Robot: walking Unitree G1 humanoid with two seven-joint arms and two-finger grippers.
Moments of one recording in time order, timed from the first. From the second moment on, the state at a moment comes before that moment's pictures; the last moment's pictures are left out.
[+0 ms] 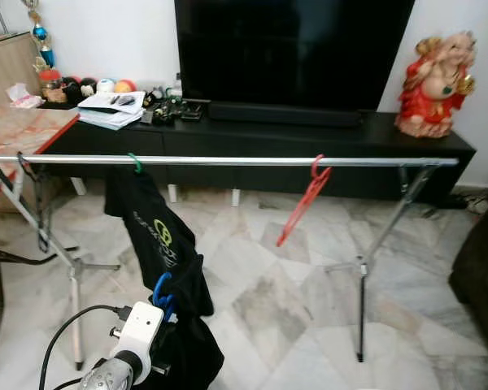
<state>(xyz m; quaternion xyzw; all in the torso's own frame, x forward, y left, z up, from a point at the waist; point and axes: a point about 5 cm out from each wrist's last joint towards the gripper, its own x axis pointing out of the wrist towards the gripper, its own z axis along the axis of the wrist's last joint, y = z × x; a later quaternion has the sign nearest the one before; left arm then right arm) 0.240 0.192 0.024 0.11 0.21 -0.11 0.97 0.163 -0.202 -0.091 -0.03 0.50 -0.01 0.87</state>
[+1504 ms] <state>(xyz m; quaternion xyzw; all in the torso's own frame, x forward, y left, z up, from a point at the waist) 0.242 0.185 0.022 0.12 0.21 -0.12 0.96 0.175 -0.175 -0.090 -0.04 0.50 0.04 0.87</state>
